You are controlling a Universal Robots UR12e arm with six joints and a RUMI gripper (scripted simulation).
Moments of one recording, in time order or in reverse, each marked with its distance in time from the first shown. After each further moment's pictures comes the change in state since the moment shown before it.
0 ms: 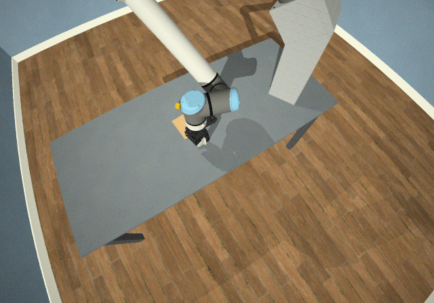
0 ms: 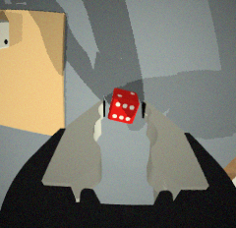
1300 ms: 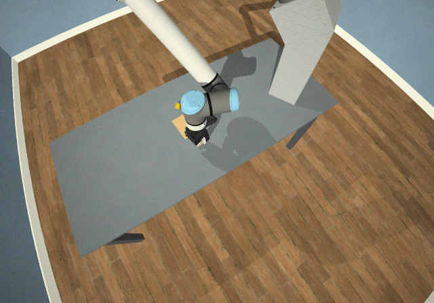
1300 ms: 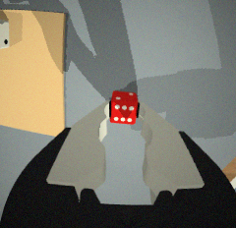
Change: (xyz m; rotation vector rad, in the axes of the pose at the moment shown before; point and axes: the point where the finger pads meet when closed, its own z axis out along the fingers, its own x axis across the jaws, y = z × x) arm 0.000 0.000 0.000 0.000 0.000 0.000
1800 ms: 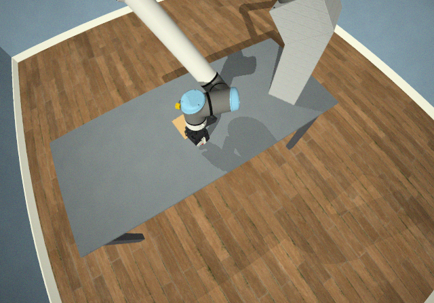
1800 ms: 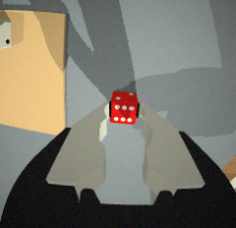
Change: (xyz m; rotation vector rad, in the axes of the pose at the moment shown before) arm 0.000 0.000 -0.002 0.000 0.000 0.000
